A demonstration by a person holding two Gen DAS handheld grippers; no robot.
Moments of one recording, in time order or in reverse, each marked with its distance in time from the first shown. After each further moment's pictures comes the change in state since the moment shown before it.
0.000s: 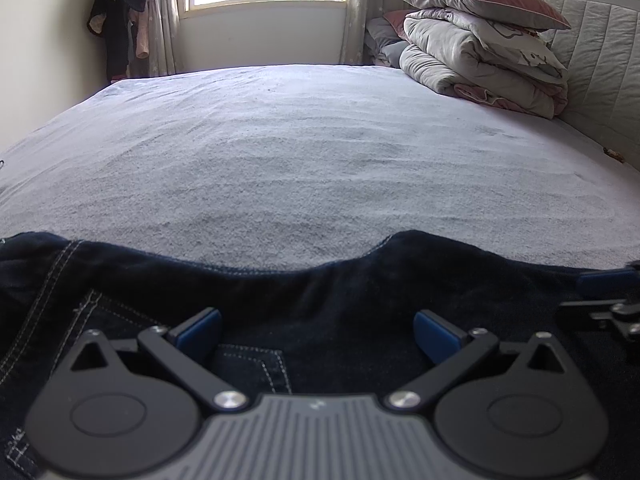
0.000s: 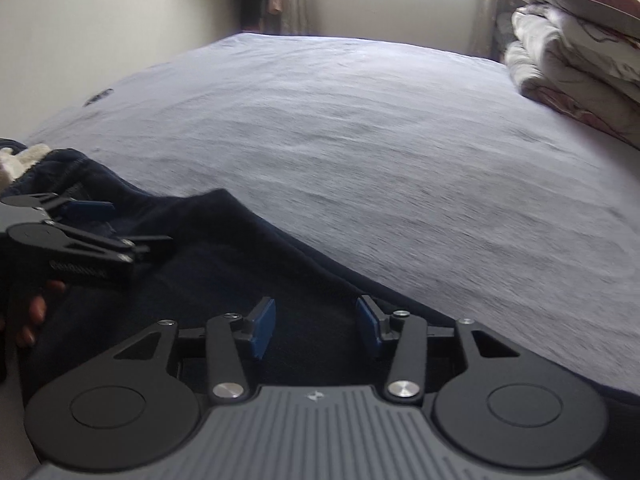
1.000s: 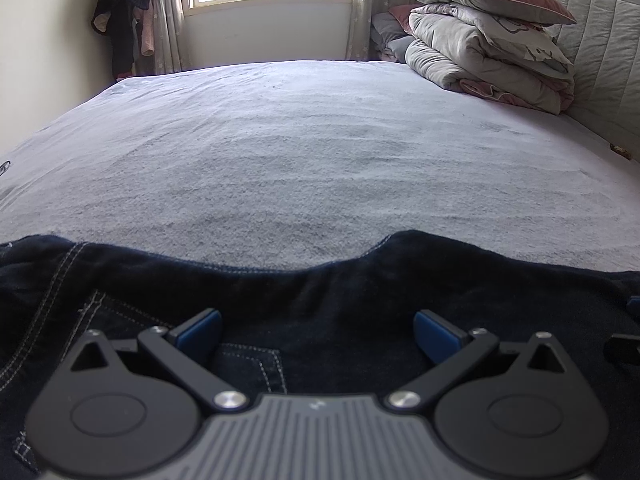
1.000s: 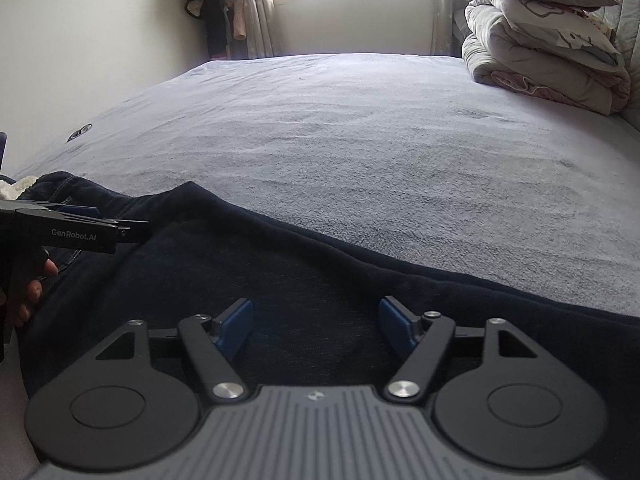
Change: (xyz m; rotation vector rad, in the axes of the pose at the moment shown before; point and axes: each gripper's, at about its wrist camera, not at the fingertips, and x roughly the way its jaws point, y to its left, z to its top) left arm -0.002 -0.006 0.003 0.003 0.017 0.024; right arm -0.029 -0.026 -0.045 0.111 -0.080 -0.016
